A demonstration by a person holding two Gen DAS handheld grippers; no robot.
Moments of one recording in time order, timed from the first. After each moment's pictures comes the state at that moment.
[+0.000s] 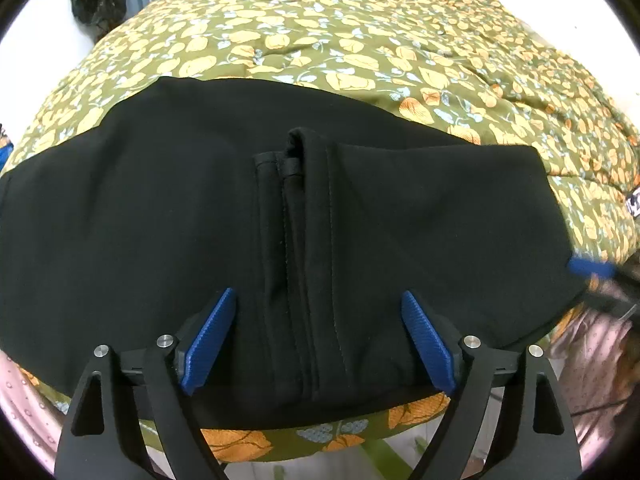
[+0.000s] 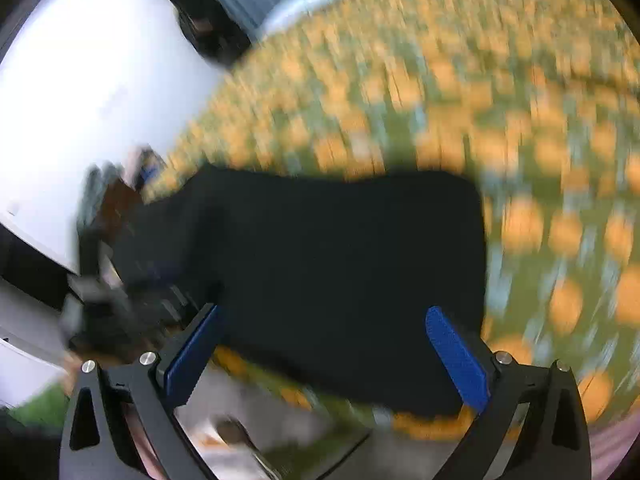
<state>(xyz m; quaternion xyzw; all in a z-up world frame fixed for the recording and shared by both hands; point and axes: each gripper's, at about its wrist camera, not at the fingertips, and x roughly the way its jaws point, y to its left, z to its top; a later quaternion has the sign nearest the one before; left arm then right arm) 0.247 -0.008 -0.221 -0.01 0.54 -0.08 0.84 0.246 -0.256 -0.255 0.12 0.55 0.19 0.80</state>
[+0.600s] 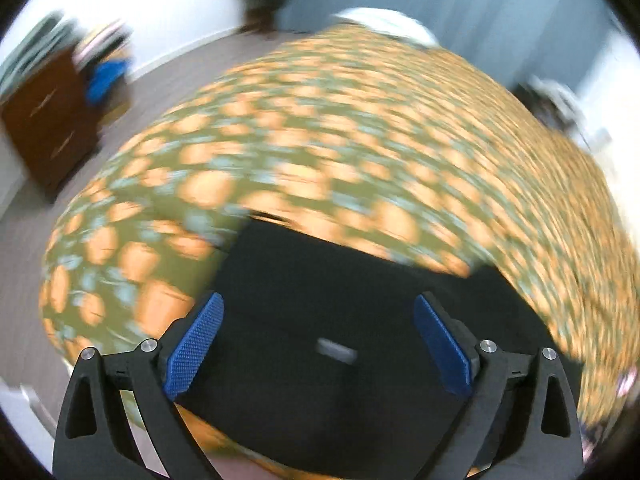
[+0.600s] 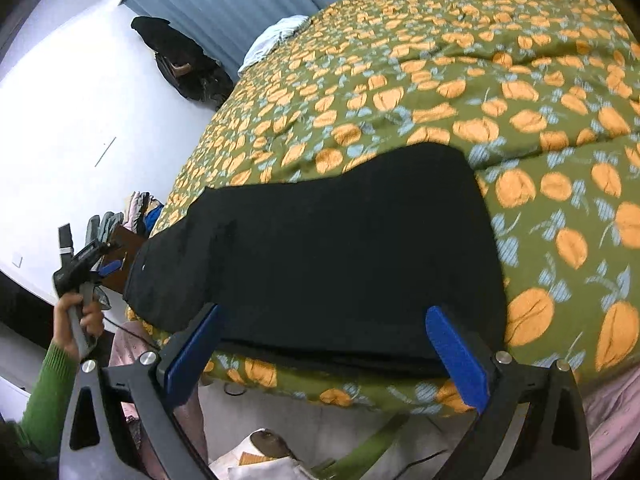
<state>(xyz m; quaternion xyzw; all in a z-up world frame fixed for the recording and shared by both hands) 0.280 0.350 -0.162 -0.21 0.47 0.11 0.85 0.223 -0.247 -0.227 0.21 0.49 0.17 0.83</state>
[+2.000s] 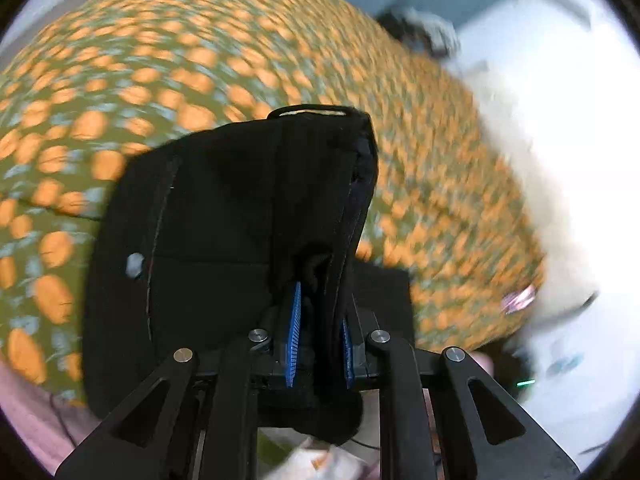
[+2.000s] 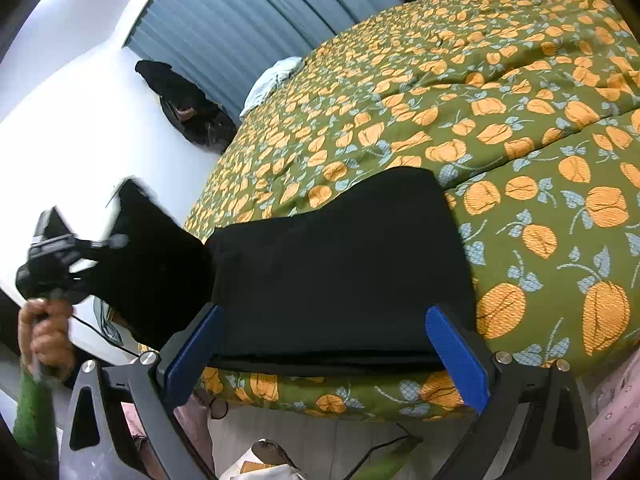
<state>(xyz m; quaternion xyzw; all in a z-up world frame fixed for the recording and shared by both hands) 0.285 0.044 -0.125 -0.20 0.53 -0.16 0.81 0.194 -0.286 -0.217 0.26 0.41 0.15 0.86</state>
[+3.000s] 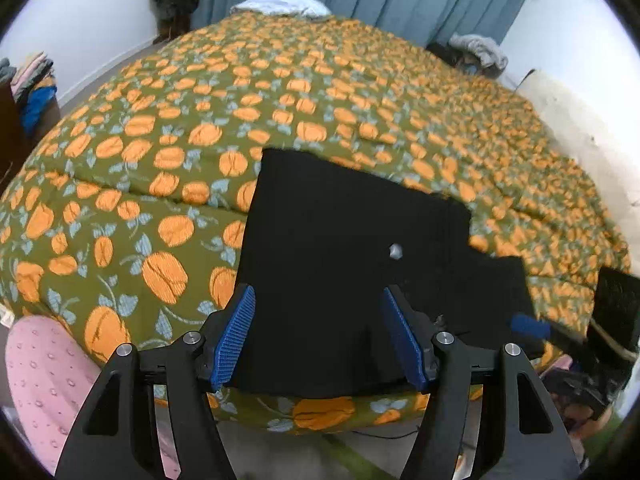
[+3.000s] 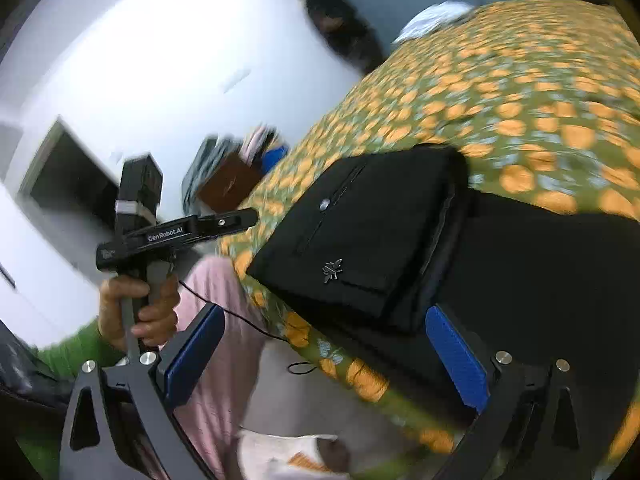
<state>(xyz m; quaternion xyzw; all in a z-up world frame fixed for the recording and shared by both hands) 0.216 0.119 -0.159 -0.15 0.47 -0.02 0.87 0.258 -0.166 -0.220 0.10 0.46 0.43 0.77</state>
